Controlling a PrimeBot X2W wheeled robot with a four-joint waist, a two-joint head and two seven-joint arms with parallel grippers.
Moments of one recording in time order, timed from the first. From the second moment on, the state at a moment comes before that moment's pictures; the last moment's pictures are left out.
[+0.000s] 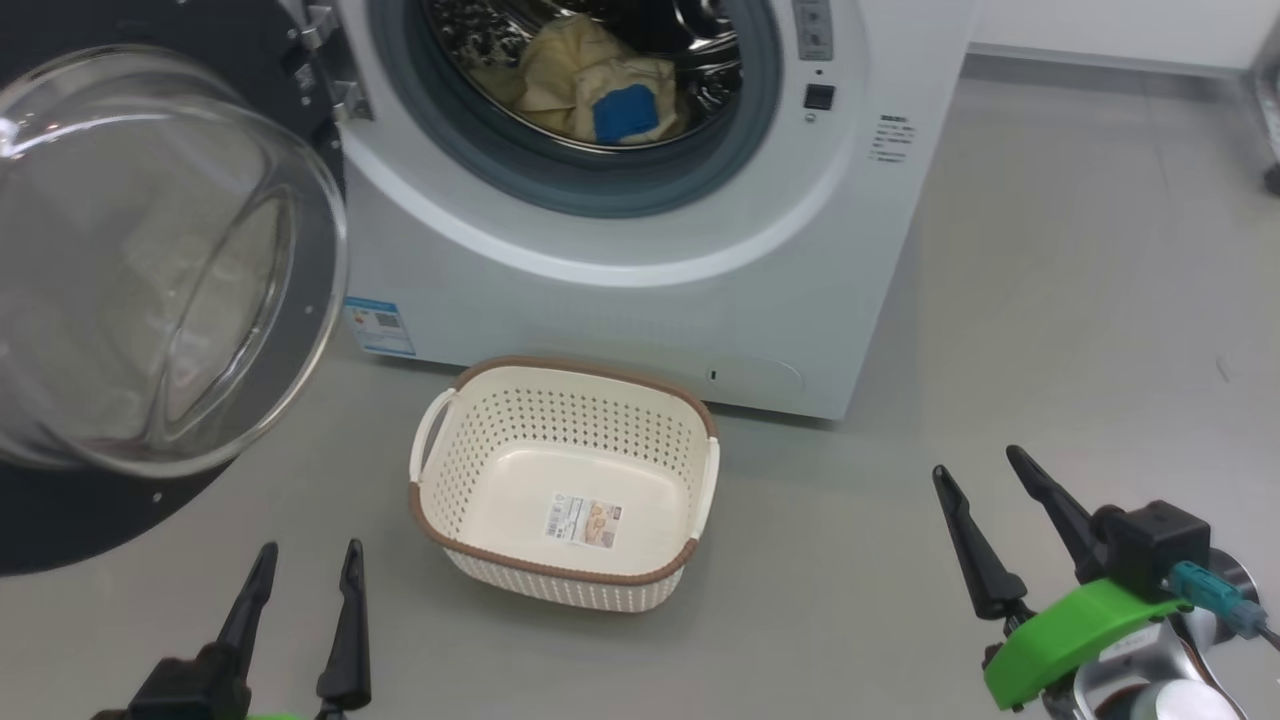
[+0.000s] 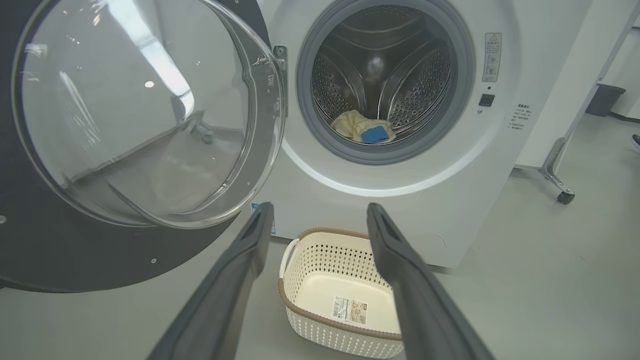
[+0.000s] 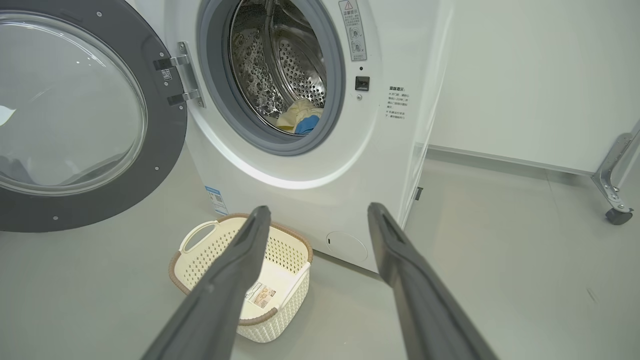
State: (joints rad) left arm 0.04 0.42 -0.42 -0.07 -0.49 0.25 -0.24; right arm 0.08 -0.04 0.01 -0.03 0.11 0.13 -0.01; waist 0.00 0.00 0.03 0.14
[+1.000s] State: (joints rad) left arm 0.06 0.43 -0.40 -0.10 -0.50 0.25 -0.24; right arm 0.08 -0.04 0.06 -0.01 0.12 0.13 -0.02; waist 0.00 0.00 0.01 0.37
